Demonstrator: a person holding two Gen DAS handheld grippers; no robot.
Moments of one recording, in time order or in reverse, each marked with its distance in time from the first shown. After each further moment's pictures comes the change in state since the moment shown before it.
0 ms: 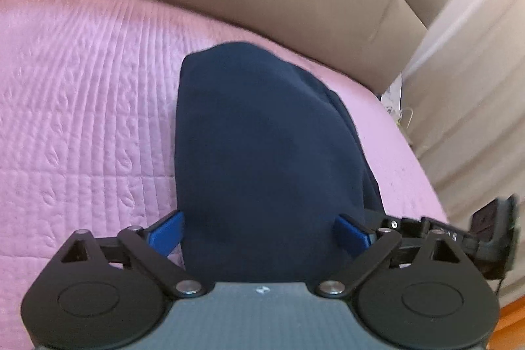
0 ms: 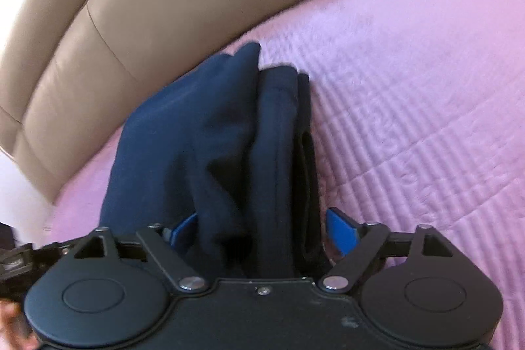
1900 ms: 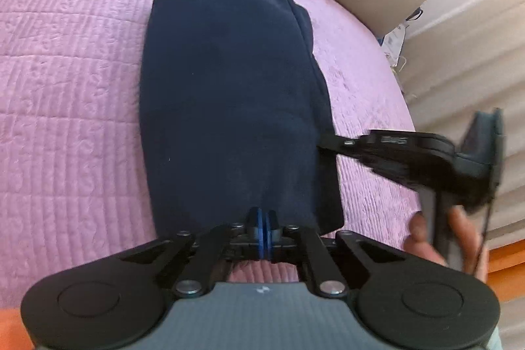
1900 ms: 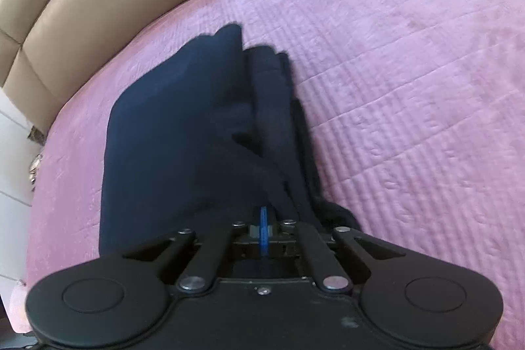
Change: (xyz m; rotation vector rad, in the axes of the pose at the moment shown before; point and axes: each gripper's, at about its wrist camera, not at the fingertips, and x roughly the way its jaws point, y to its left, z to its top) left arm -0.265 0.035 -0.216 -0.137 0.208 0.009; right arm -0.106 0.191 -0.202 -0.024 0.129 -0.238
